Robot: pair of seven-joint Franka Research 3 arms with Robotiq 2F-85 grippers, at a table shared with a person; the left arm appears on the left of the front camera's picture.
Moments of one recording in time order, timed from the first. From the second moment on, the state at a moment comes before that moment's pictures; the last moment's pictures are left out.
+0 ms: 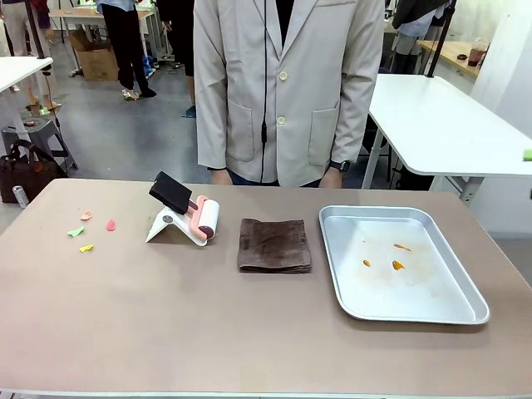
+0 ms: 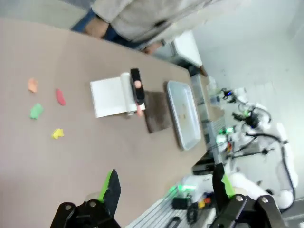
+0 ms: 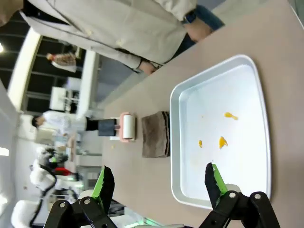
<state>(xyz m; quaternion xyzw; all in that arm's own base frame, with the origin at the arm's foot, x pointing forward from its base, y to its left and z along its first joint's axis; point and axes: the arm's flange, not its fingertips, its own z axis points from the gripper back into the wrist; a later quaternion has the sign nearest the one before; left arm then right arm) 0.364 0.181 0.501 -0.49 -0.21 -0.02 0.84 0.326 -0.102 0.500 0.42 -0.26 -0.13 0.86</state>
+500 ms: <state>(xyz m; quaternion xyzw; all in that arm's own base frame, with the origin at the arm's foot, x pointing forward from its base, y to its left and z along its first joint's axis) 0.446 0.068 0.534 -0.38 -0.15 -0.14 0.90 0.364 0.089 0.523 0.31 -0.23 0.03 0.92</state>
